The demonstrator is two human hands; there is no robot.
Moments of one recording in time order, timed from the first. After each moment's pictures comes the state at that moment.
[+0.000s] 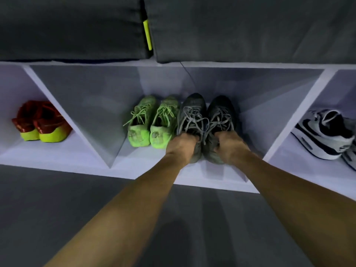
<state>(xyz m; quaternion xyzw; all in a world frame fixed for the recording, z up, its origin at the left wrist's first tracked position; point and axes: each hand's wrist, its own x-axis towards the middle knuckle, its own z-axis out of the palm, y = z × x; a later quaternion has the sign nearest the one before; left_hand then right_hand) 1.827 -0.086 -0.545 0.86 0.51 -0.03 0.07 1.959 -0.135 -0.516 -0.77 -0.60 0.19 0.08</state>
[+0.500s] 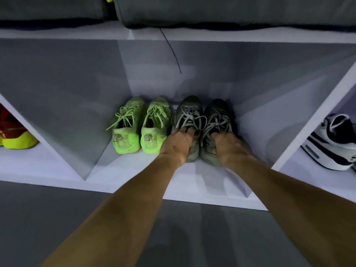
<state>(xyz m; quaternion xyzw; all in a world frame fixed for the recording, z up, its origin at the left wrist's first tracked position) 1.852 -0.035 -0.583 0.86 0.50 0.05 0.04 1.985 -0.088 -0.560 -0.79 -0.61 0.08 0.03</state>
